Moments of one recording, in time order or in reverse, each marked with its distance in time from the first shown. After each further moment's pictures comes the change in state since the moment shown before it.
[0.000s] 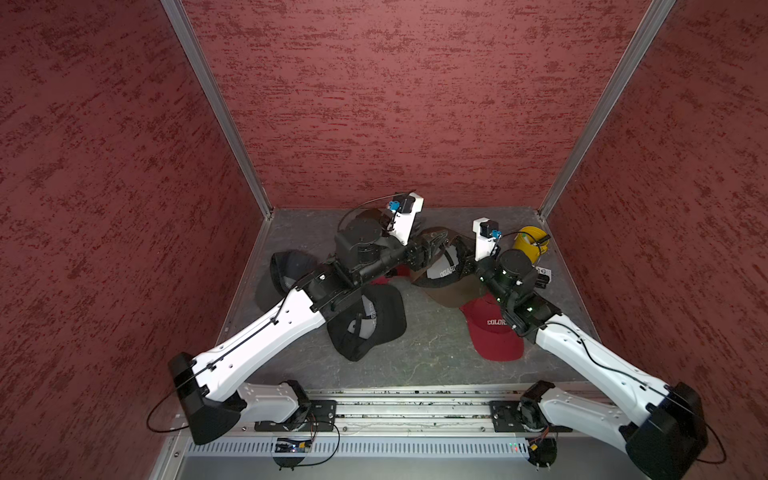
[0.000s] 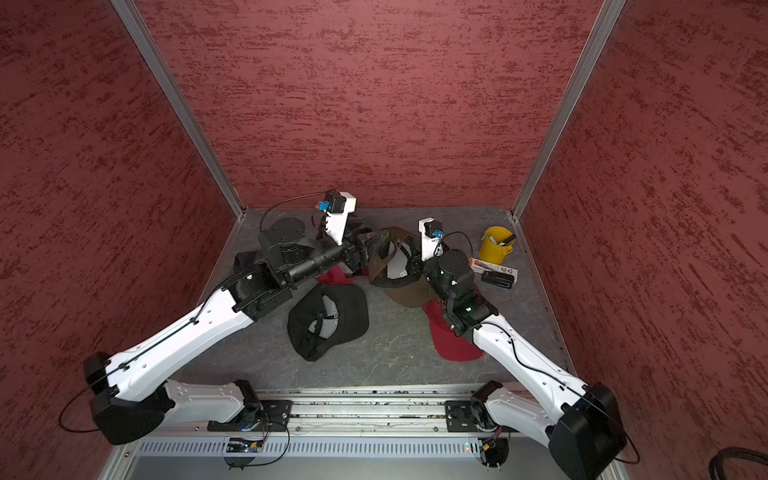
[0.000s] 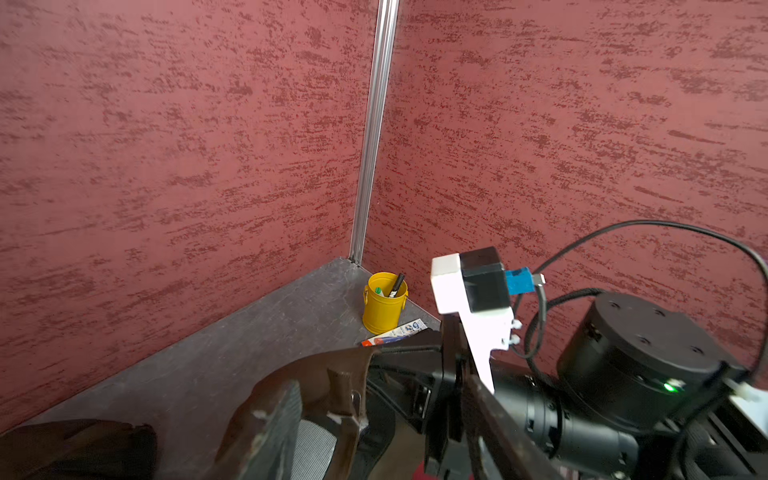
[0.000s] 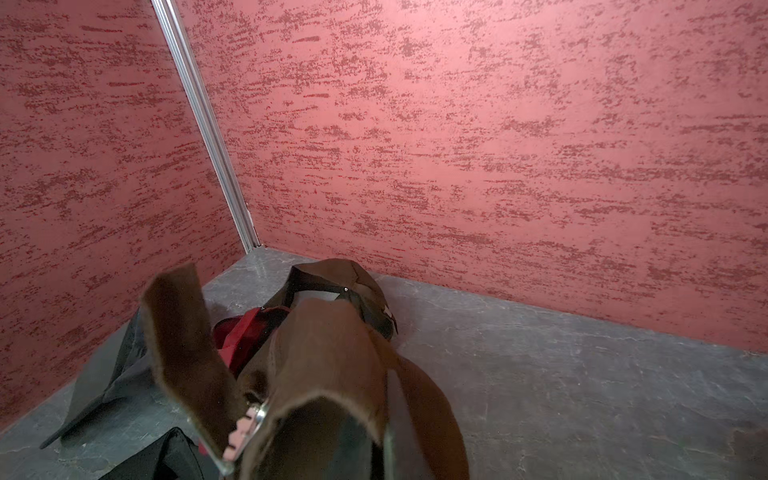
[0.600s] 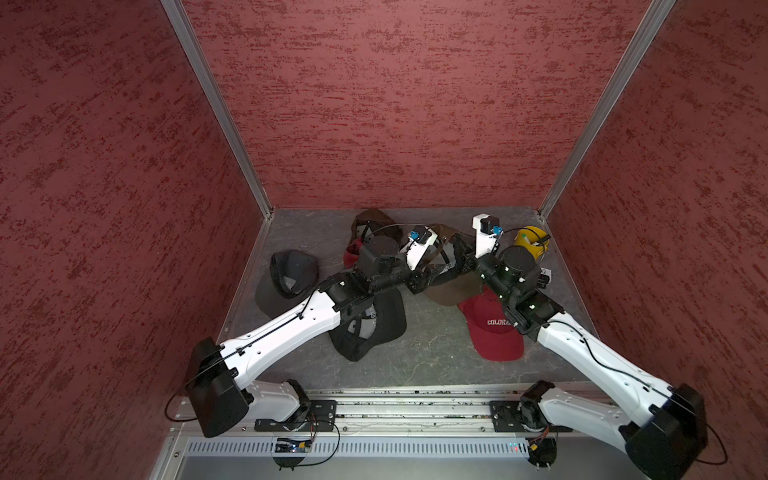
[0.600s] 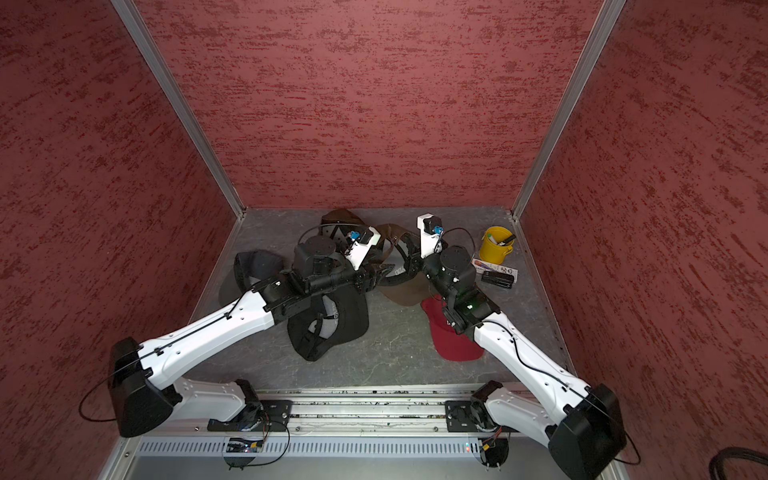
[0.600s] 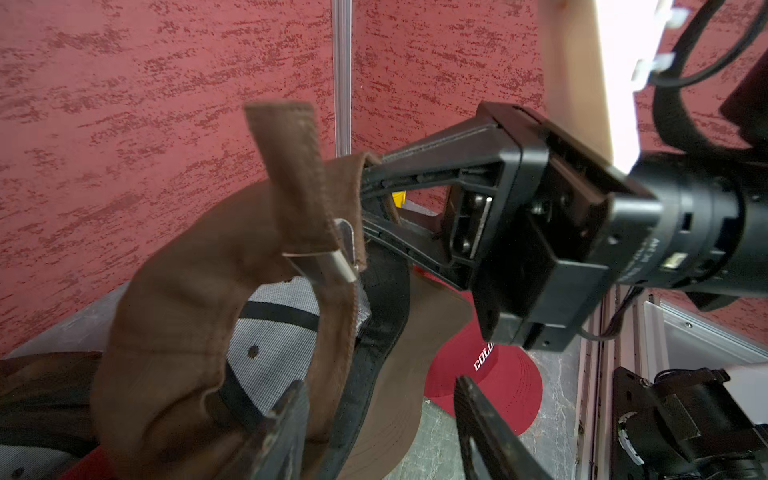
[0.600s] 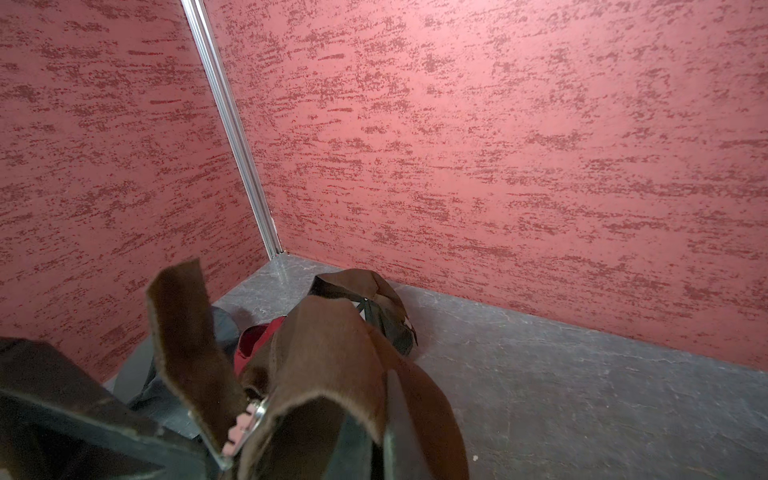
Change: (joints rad) left arm 0.019 0.114 -0.178 0.027 0.122 0.112; right arm -0.003 0.001 0.044 -0.018 -0.065 0.010
